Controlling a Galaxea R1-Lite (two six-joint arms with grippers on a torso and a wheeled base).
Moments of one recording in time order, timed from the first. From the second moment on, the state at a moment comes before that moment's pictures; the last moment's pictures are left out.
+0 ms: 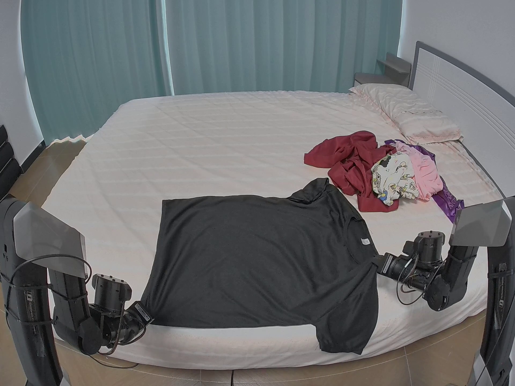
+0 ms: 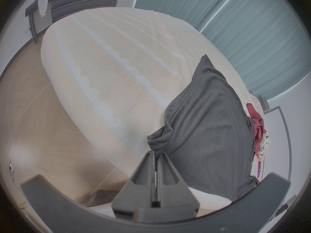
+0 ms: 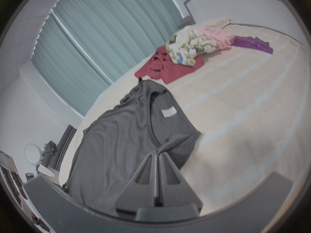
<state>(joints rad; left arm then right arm) -0.17 2.29 -0.18 -1.21 0.09 -0.93 0.10 2.42 -0.57 -1.35 0.18 0.50</state>
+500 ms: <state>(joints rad) -0.17 2.29 -0.18 -1.21 0.09 -0.94 0.11 2.45 -0.83 -1.22 0.19 0.49</state>
